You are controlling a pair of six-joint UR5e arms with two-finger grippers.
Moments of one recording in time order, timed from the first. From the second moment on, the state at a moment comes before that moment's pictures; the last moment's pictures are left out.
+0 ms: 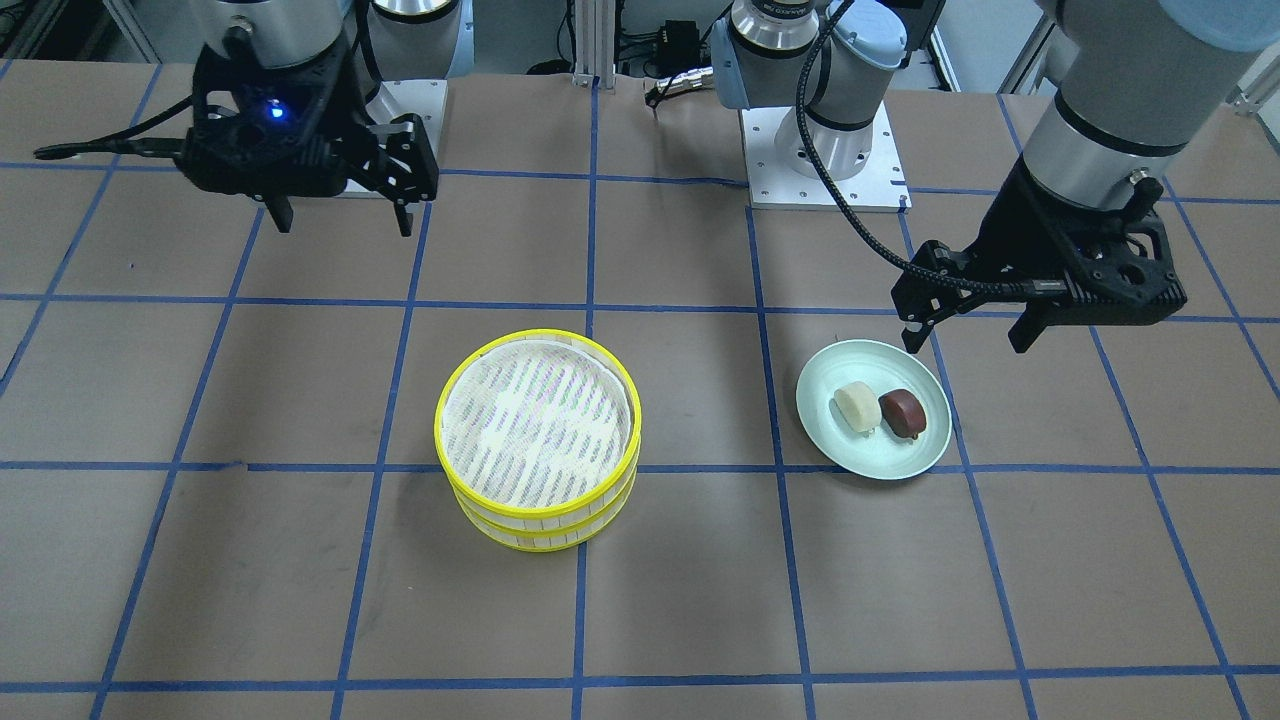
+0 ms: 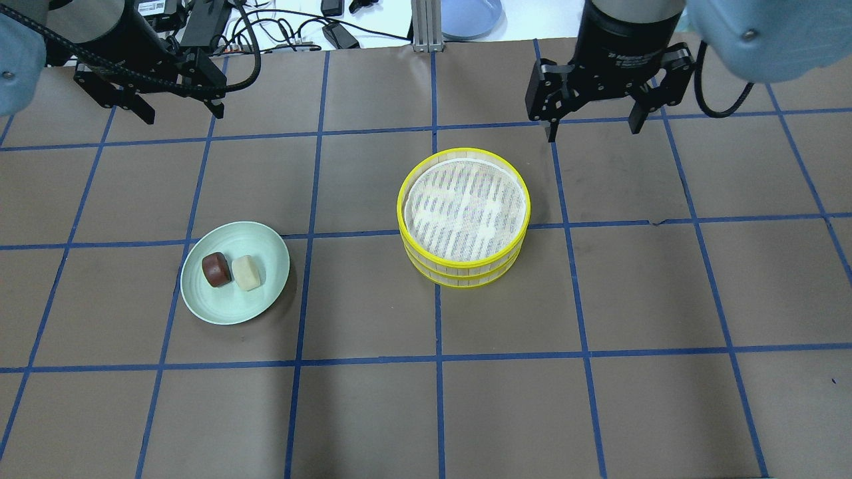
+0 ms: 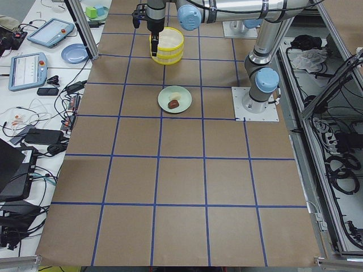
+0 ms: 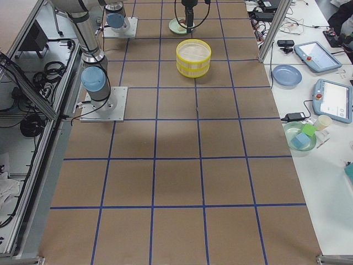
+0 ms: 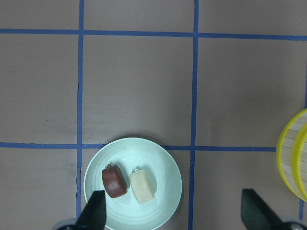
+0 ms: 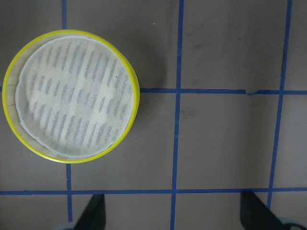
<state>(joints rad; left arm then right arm) -1.44 -1.65 -1.51 -1.43 1.55 0.09 1.68 -1.52 1.41 -1.46 -1.62 0.09</state>
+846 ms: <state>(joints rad) -1.44 -1.66 -1.53 -1.43 1.57 0.10 1.64 -1.48 1.50 -1.57 -1.60 0.07</state>
